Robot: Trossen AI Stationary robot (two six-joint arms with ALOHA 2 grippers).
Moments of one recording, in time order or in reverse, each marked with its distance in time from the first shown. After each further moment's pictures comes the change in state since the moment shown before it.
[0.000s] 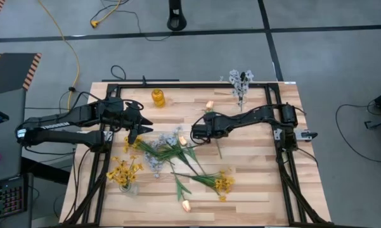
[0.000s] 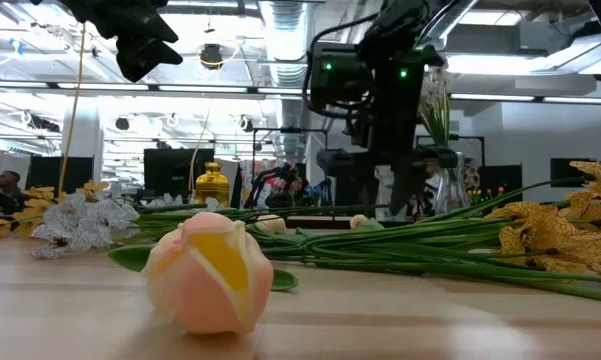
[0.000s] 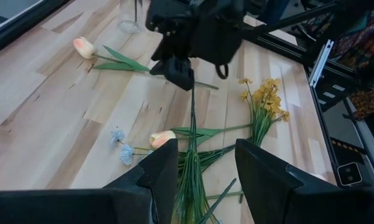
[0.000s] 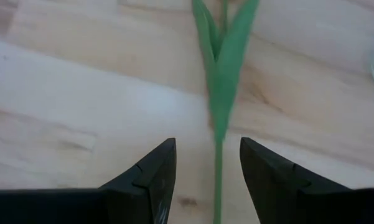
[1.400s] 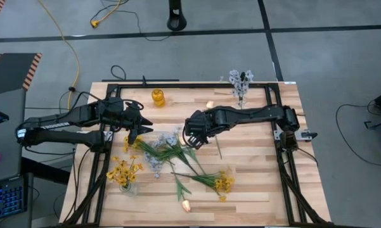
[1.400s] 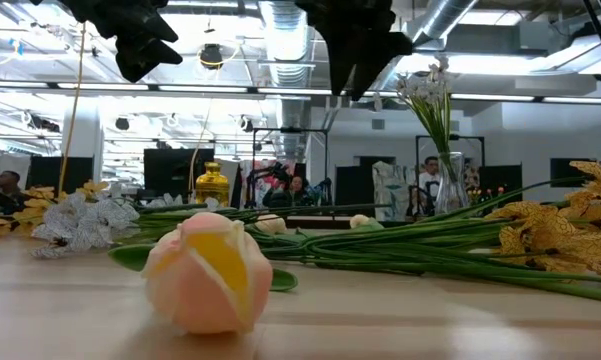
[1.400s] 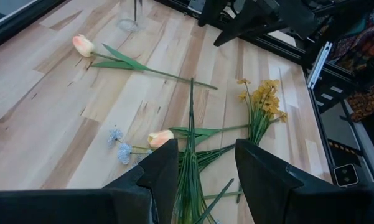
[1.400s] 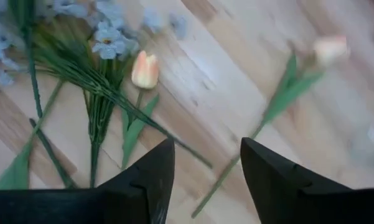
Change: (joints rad) left arm 0.000 0.000 0.000 0.000 0.004 -0.015; right arm 0.110 -0.001 0.625 -0.518 -0.201 -0.419
